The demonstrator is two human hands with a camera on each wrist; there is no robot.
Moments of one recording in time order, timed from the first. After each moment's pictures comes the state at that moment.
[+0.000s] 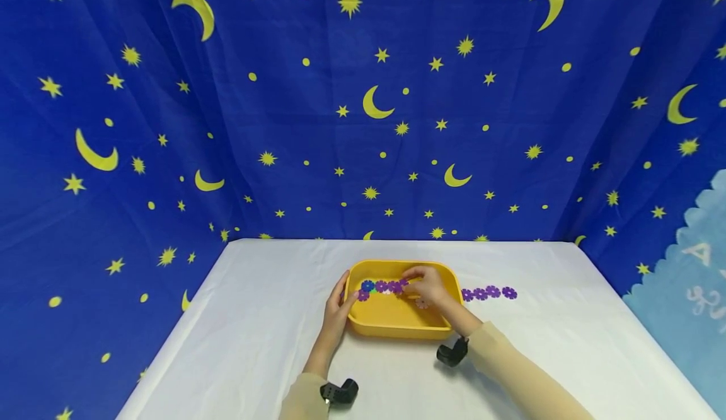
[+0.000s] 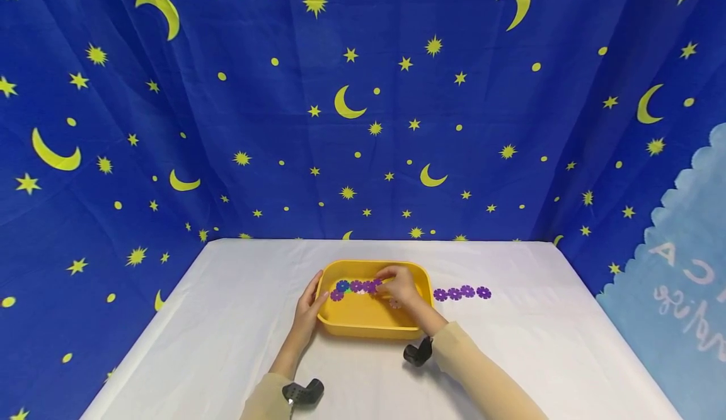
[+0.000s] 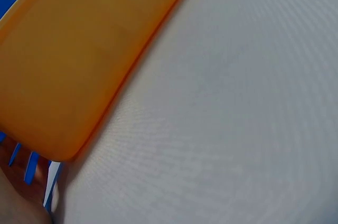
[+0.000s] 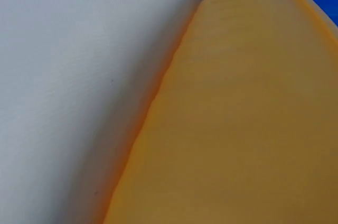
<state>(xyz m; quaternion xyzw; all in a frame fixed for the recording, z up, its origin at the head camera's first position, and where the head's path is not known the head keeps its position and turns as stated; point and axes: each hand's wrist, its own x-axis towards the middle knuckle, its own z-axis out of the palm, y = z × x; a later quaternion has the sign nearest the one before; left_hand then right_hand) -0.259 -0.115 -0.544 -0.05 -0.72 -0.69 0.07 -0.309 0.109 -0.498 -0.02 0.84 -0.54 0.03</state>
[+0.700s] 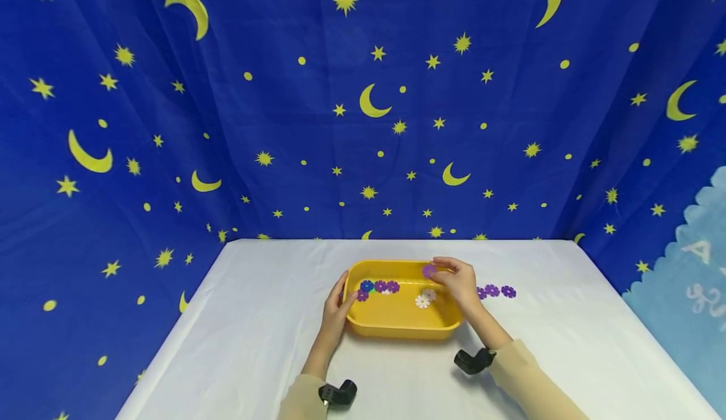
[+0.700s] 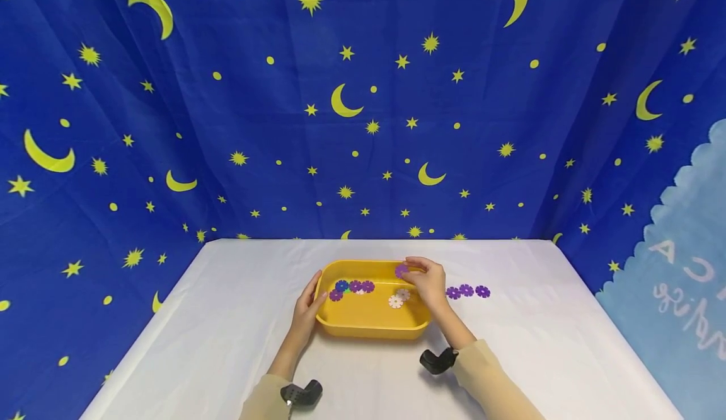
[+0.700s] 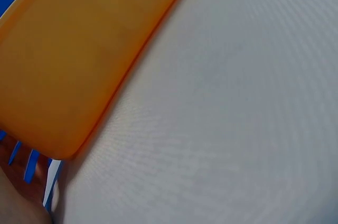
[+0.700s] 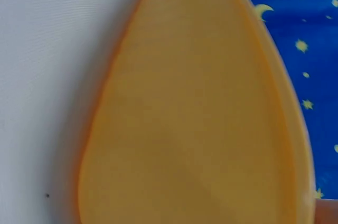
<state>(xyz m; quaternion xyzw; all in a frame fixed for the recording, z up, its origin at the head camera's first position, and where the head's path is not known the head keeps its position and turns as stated) -0.248 -0.114 -0.524 -0.05 -0.71 -0.70 0.05 -0.290 0.156 -0.473 0.04 0.78 -0.62 -0.06</state>
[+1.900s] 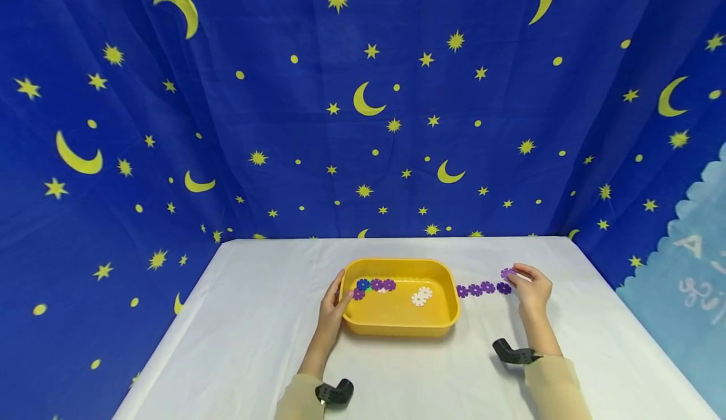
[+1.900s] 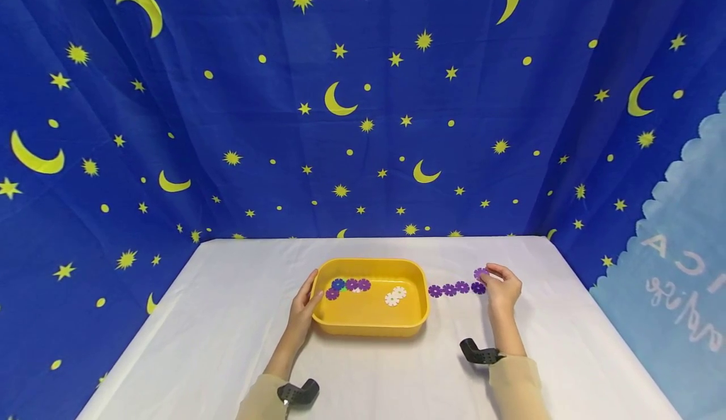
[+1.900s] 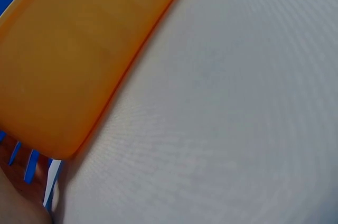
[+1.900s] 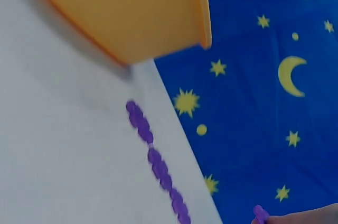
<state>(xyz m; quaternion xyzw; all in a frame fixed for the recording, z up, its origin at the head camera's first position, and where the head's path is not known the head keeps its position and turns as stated) -0.242 -0.114 -0.512 -0.05 -0.72 -0.69 0.04 -0.278 0.284 -0.492 0.22 0.65 -0.69 -0.23</state>
